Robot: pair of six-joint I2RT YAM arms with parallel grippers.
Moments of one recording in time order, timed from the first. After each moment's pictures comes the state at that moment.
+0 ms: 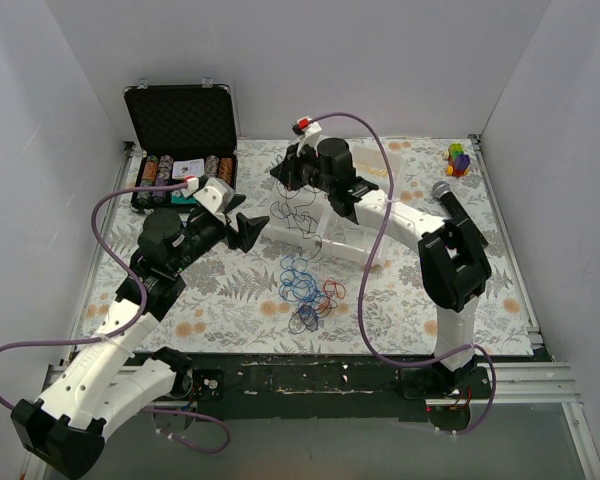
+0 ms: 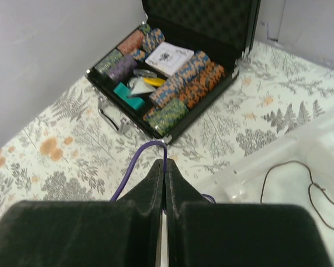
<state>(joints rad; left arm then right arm) -0.47 0.83 0.84 0.00 0.30 0.03 0.65 1.94 1.53 0.28 -0.27 0.29</state>
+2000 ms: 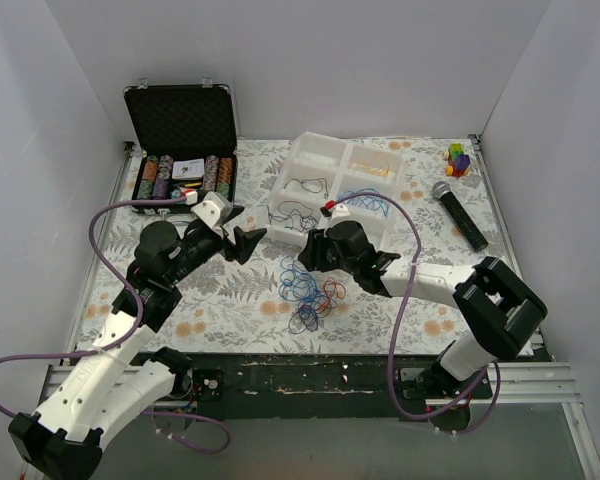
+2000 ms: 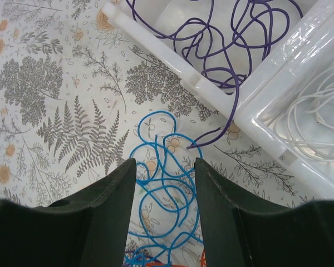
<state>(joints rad) -0.47 0.75 0.78 -0.02 0.32 0.06 0.83 1.52 0.76 0.24 0.04 0.52</state>
